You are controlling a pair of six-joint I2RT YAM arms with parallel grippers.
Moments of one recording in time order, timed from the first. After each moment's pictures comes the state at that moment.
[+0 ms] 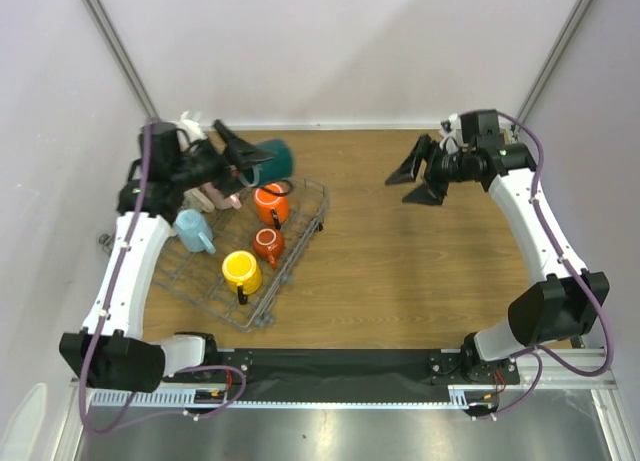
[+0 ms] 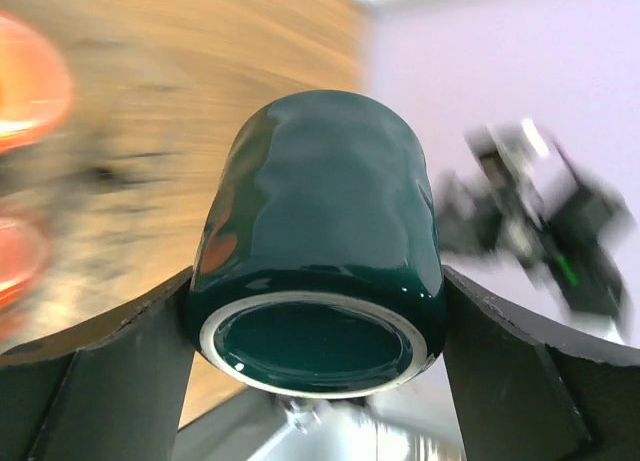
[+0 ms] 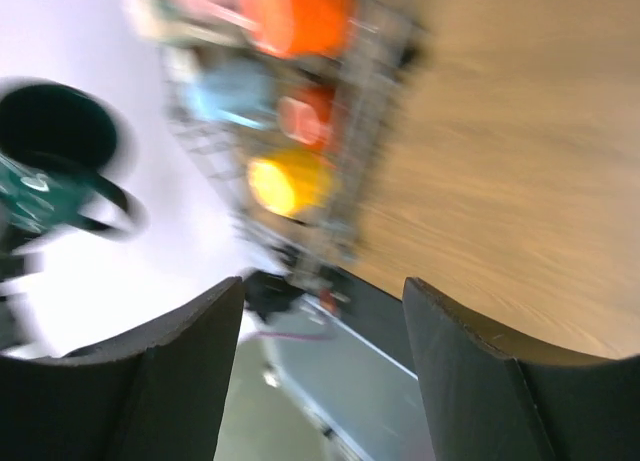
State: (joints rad) left arm -0.11 1.23 1.33 -0.51 0.65 -0.91; right arm 0.17 1.50 1.57 -0.92 -0.70 0.70
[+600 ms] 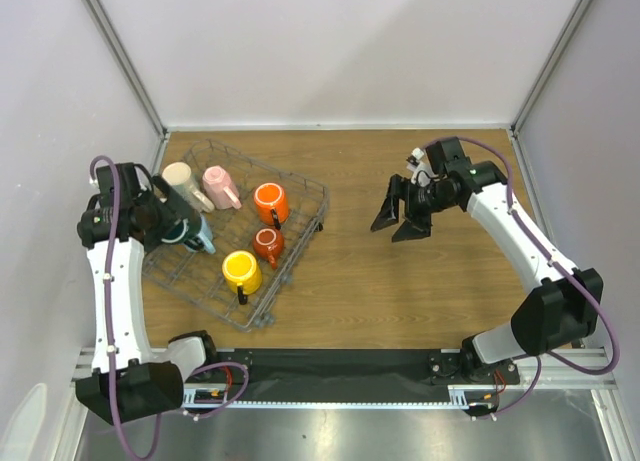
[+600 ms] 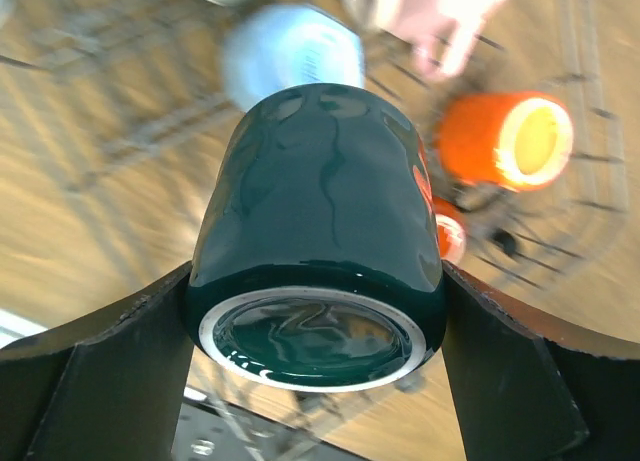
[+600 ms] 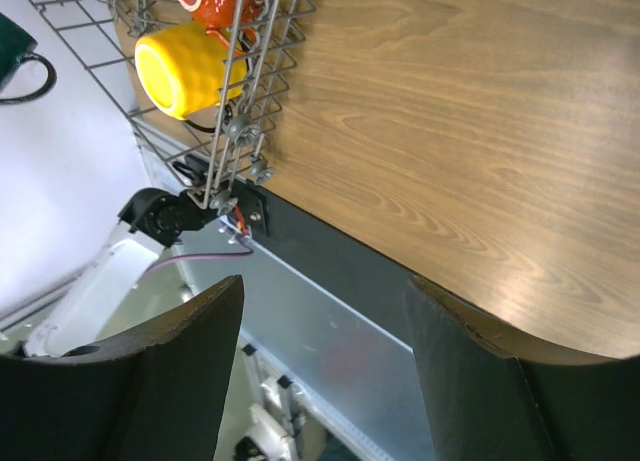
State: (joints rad) left arm 0.25 1.07 1.27 -1.09 0.03 -0.56; right arm 0.33 1.45 1.37 -1.01 -0.62 0.52
